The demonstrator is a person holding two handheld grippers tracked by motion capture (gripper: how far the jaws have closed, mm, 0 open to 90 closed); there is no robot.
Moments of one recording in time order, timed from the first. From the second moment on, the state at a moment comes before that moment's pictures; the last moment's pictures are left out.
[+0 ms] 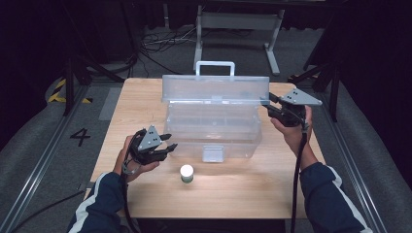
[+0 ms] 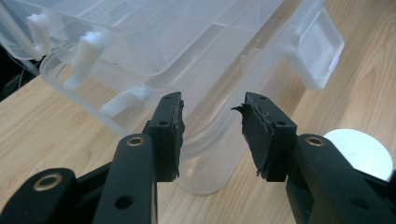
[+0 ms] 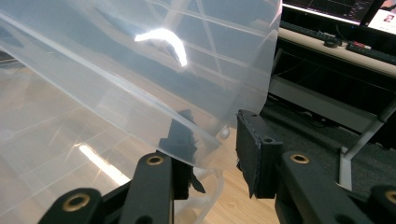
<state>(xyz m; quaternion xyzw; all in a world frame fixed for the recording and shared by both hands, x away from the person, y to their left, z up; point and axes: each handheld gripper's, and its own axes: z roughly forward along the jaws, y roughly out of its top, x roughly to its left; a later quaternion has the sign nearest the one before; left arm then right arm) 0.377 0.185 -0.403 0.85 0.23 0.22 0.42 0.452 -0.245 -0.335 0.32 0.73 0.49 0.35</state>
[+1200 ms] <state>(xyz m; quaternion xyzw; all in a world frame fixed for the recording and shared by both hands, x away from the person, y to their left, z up) 0.393 0.185 -0.401 0.87 0.20 0.18 0.42 0.469 -0.232 -0.311 0.36 0.73 0.45 0.37</state>
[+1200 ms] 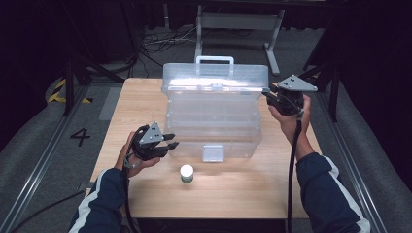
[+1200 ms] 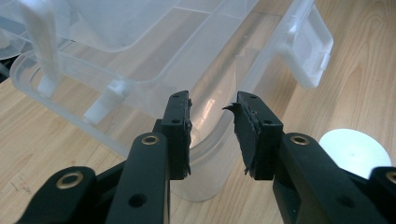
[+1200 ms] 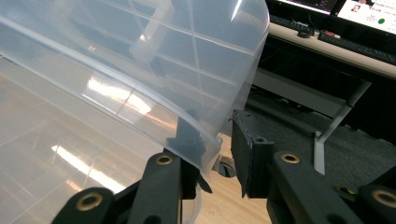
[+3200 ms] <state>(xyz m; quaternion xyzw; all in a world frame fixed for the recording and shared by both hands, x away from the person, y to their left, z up) 0.418 0.182 -0.392 0.91 0.11 0.11 0.38 0.492 -0.221 -0.291 0.40 0.74 0.41 0.36</state>
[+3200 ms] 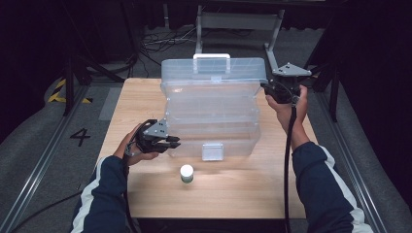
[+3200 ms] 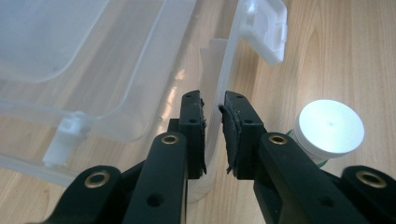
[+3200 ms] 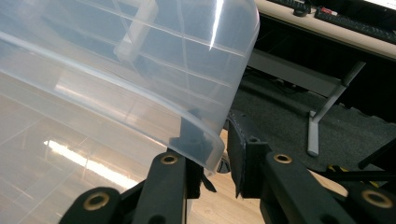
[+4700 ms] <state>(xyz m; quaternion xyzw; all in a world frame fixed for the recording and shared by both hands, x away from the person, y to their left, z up) 0.424 0.191 -0.397 0.90 0.10 0.09 0.41 0.565 -0.214 -0.274 0.41 0.72 0.43 0.36</state>
